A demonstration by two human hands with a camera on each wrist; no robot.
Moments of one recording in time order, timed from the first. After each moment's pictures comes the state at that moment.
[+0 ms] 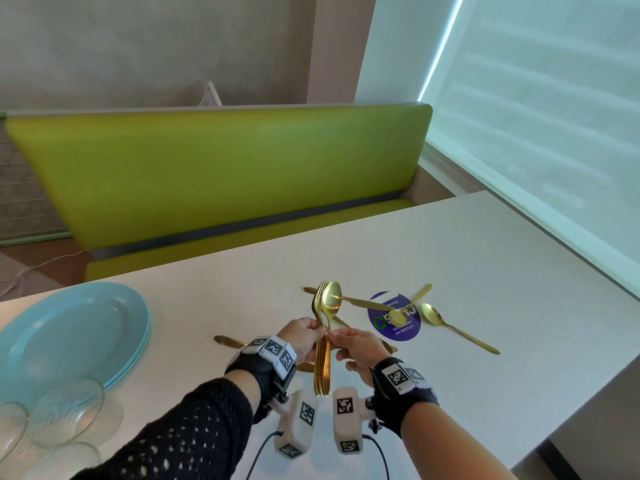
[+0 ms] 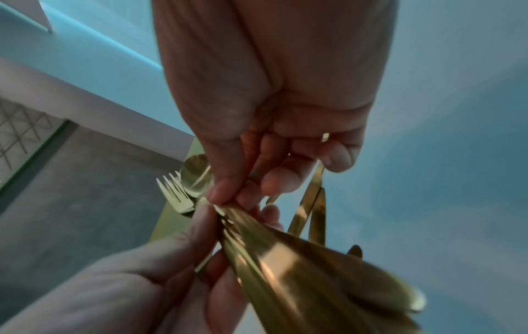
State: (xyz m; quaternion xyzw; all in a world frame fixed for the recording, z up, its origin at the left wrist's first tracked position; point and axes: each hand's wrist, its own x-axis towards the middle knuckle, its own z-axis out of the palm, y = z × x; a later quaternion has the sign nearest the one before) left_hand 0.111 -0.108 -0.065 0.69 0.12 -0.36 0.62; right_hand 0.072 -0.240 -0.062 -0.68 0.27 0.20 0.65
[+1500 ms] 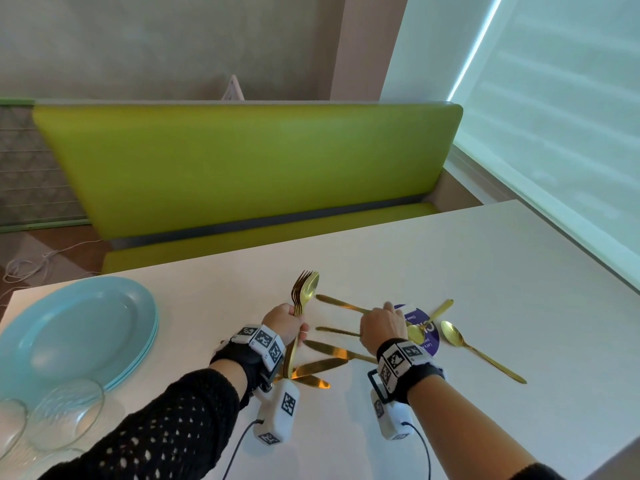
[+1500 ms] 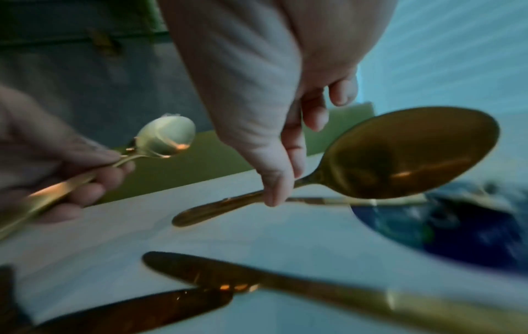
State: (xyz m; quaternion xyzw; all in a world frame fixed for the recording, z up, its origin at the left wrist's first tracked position) left_hand 0.153 -0.080 -0.061 0.75 0.17 -0.26 0.58; right_hand 0.137 -0.261 -0.061 -0.99 0.01 0.14 -0.07
